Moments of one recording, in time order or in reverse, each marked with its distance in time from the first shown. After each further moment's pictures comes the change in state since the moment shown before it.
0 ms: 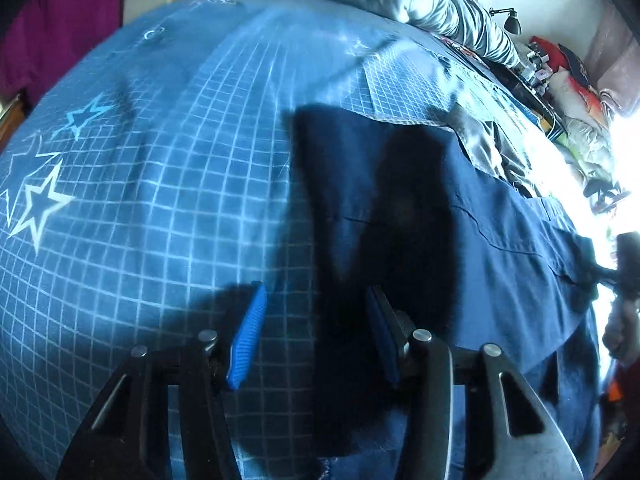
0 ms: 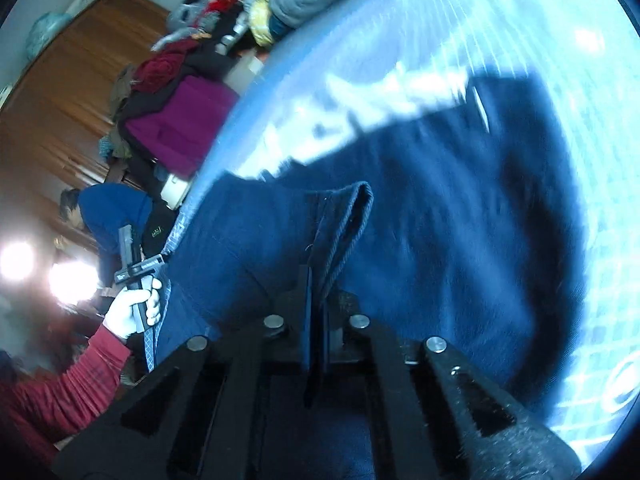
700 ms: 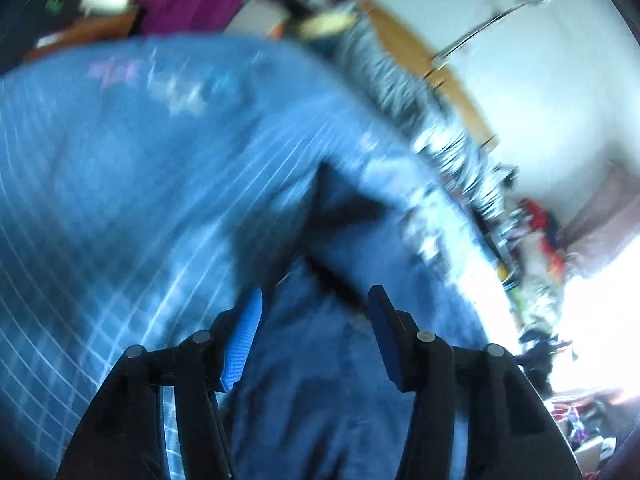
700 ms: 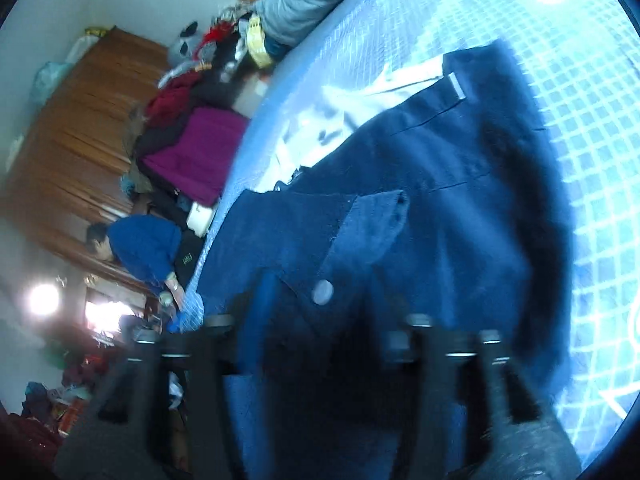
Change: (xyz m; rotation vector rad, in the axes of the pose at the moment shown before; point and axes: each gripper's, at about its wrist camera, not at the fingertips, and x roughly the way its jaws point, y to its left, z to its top) left arm -0.117 0.005 -0.129 -0.444 -0.416 -0.190; right arm 0.004 -0.013 -0.015 0.157 -0.010 0.090
